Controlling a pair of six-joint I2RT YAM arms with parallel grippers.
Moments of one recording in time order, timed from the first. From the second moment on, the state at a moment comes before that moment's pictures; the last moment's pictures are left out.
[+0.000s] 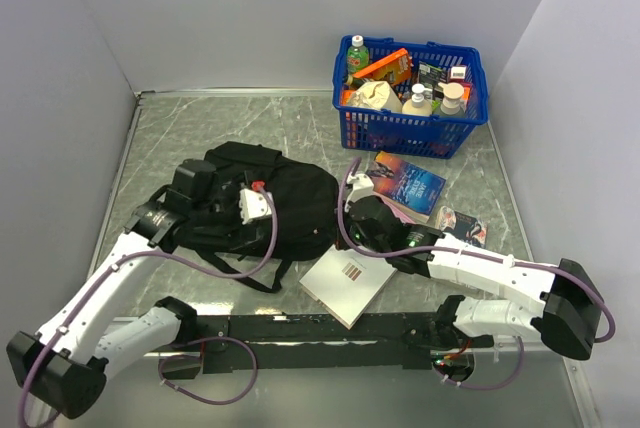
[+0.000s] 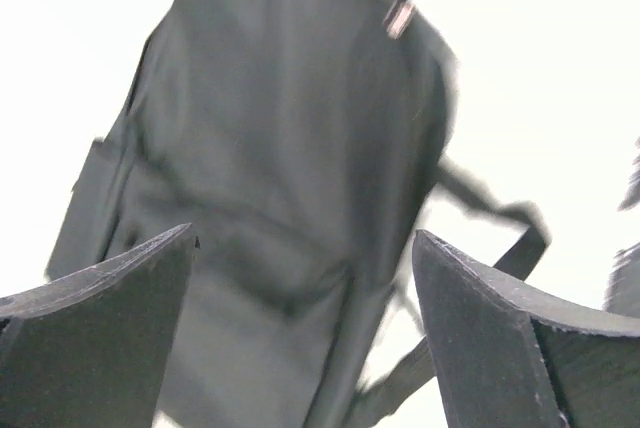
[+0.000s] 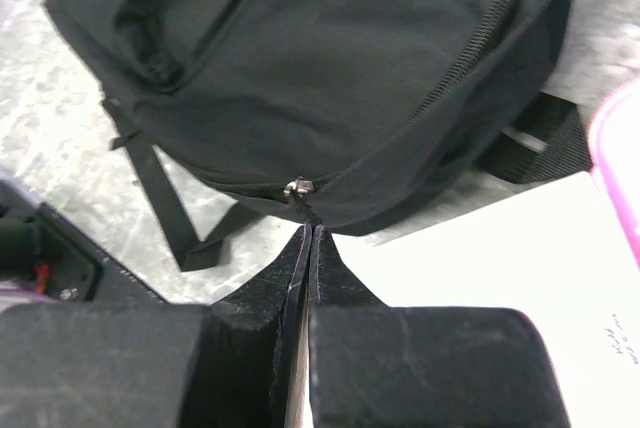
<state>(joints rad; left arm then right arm) -0.45 0.93 0.89 -0.69 0.50 0.84 0.97 1.12 0.71 -0.17 0.21 0.59</state>
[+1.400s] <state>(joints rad) -0.76 1.21 0.82 -0.63 0.41 0.68 0.97 1.16 0.74 -0.18 0.07 0.58</state>
